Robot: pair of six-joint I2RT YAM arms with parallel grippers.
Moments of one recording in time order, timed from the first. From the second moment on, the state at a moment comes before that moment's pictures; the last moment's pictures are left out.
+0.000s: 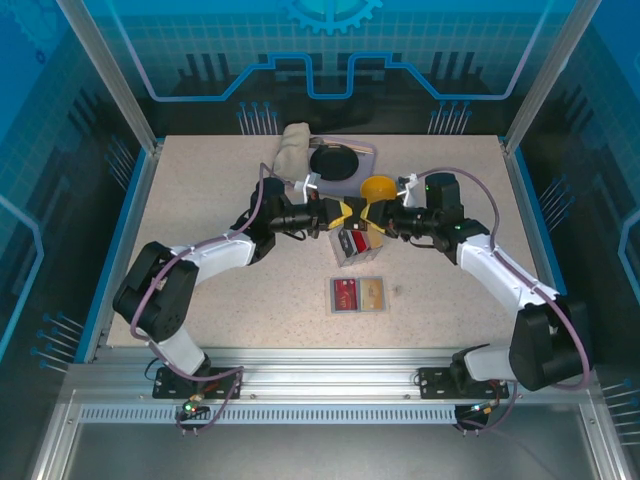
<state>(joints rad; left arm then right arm) -0.47 1.68 0.95 0.59 0.82 -1.33 0.27 1.35 0.91 -0.13 -0.78 0.87</state>
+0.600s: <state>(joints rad) -0.48 1.60 0.92 0.07 0.68 -1.07 0.30 1.26 0.91 -0.48 -0.52 0.60</state>
